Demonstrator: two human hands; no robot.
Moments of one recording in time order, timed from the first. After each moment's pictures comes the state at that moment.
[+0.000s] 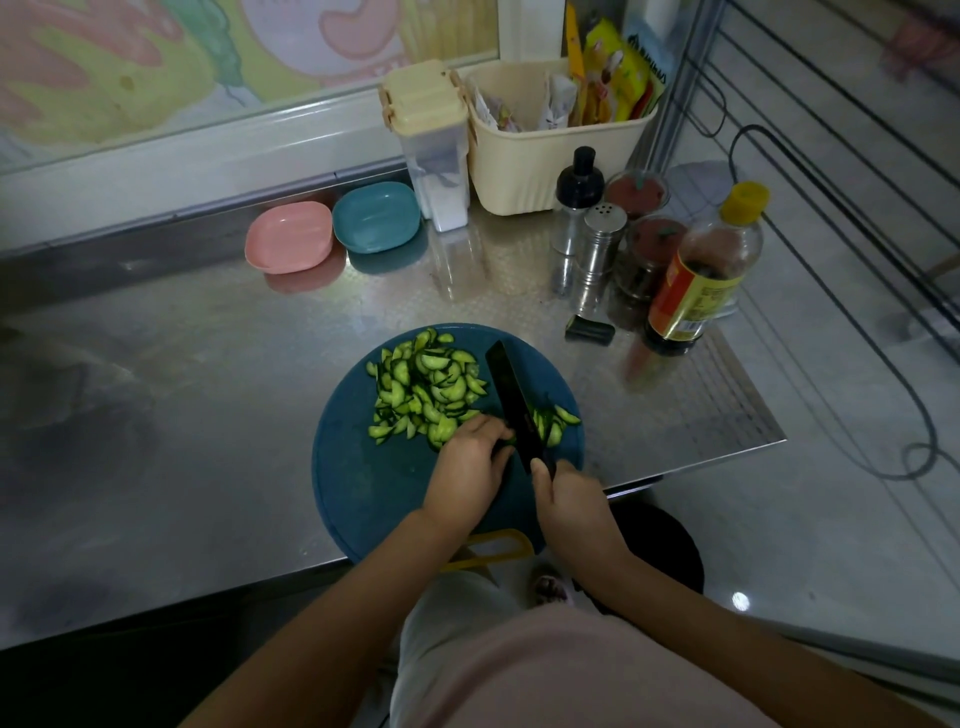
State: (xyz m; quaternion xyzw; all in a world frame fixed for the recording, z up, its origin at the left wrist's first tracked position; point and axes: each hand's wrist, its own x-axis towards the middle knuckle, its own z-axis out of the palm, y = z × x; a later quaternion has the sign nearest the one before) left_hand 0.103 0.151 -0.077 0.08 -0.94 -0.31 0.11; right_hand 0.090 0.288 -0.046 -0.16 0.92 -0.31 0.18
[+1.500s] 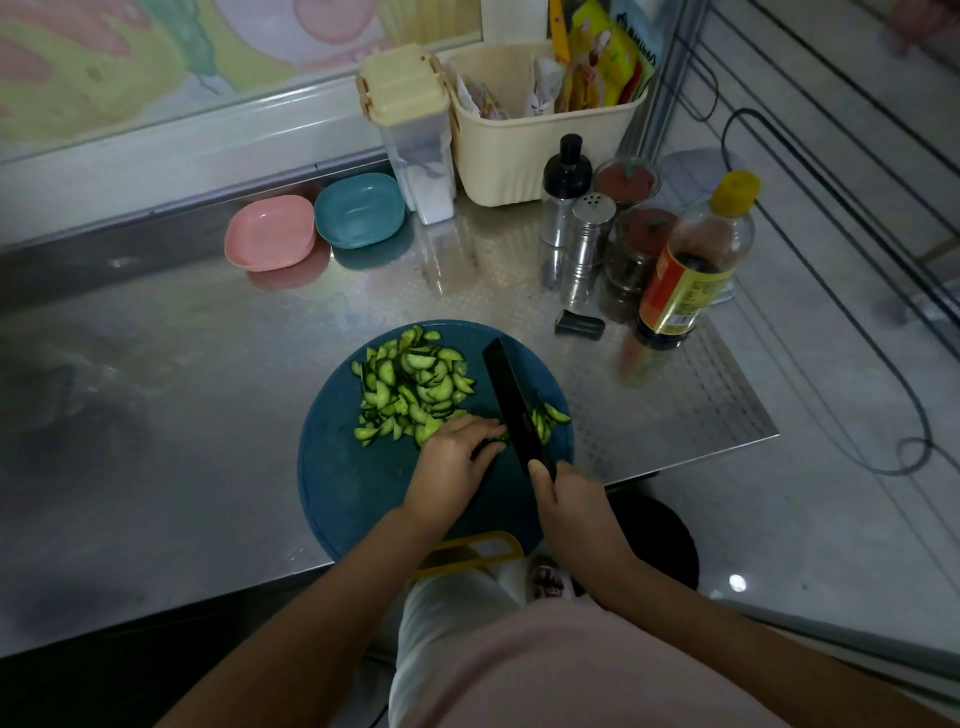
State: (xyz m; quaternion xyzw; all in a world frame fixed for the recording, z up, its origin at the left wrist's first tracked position) left_hand 0.099 0.140 -0.083 0.03 -0.94 -0.32 0.13; right_hand 0.083 0.300 -0.053 -0.12 0.91 -0.33 0.23
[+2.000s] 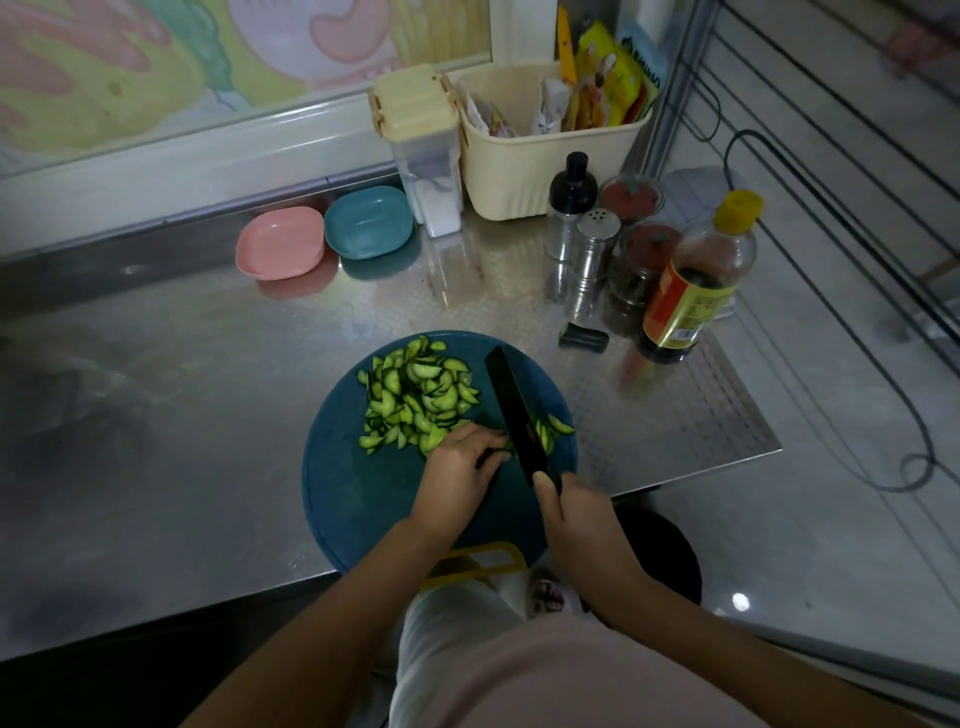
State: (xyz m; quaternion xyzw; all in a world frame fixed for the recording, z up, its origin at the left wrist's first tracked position) left_hand 0.098 0.145 -0.085 0.06 -0.93 -0.34 0.15; right_hand 0.084 0.302 -0.046 -0.14 0.91 -0.33 0.23
